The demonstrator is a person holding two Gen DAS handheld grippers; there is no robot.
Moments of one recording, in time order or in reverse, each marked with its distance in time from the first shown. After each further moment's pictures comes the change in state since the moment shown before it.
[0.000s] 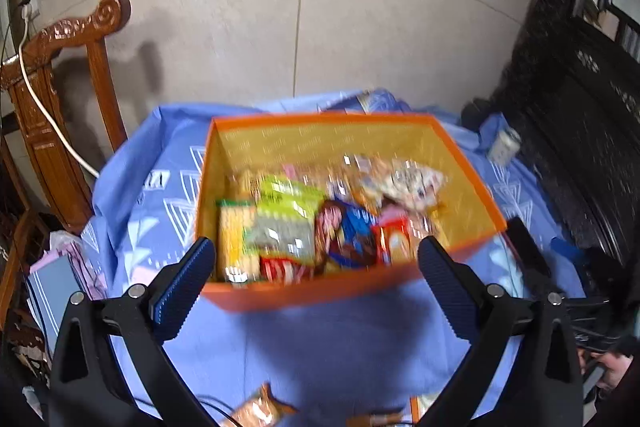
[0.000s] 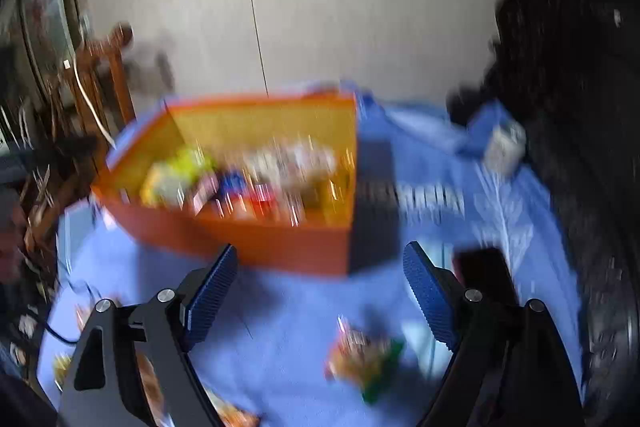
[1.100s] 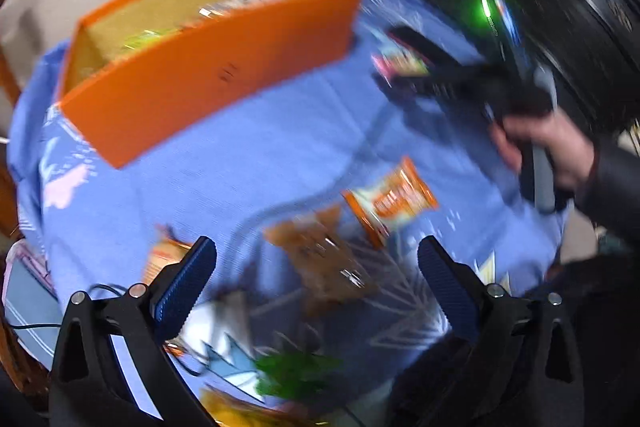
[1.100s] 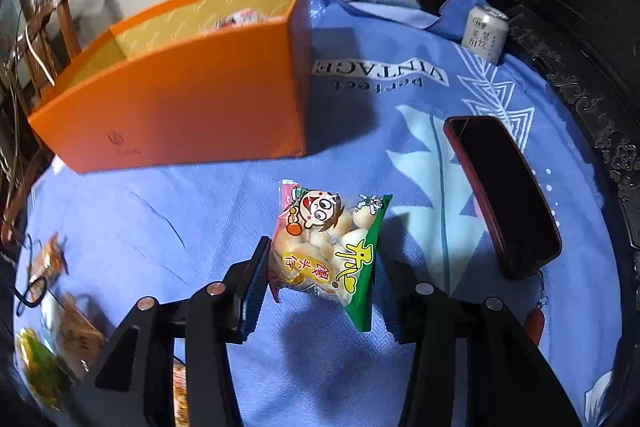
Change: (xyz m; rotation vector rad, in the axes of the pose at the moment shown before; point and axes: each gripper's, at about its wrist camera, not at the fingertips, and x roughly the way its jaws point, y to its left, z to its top) left arm -0.010 -0.051 -0.161 0.368 0.318 -0.291; right arm 0.045 -0.010 -0.057 0.099 0.127 -0.078
